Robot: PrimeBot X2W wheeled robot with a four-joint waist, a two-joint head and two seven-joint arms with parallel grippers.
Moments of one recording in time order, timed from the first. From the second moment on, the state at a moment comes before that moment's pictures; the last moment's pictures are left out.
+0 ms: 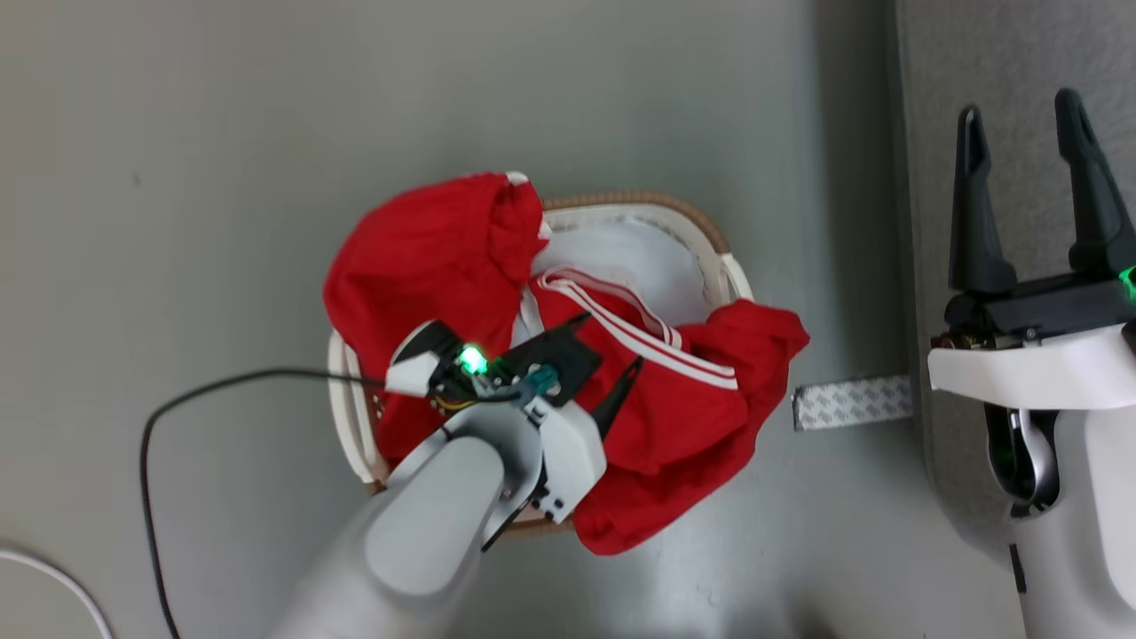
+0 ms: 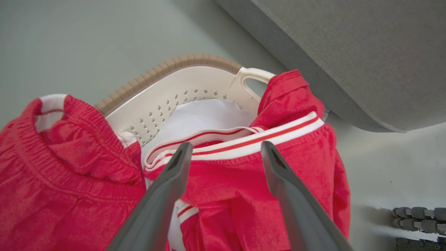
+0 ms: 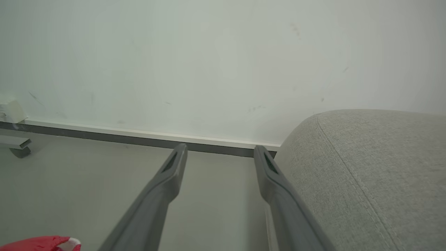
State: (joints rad) left arm -0.75 0.05 -0.64 0.69 -0.03 -0.13 -0.07; right arm -0.55 -0.05 0.03 0.11 0.16 0.13 -0.26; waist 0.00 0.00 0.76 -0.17
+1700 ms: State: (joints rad) left arm -0.78 0.11 -1.00 0.68 -0.72 -0.12 -0.26; right arm -0.36 -0.05 -0.08 0.19 0.09 0.13 -0.26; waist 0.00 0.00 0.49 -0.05
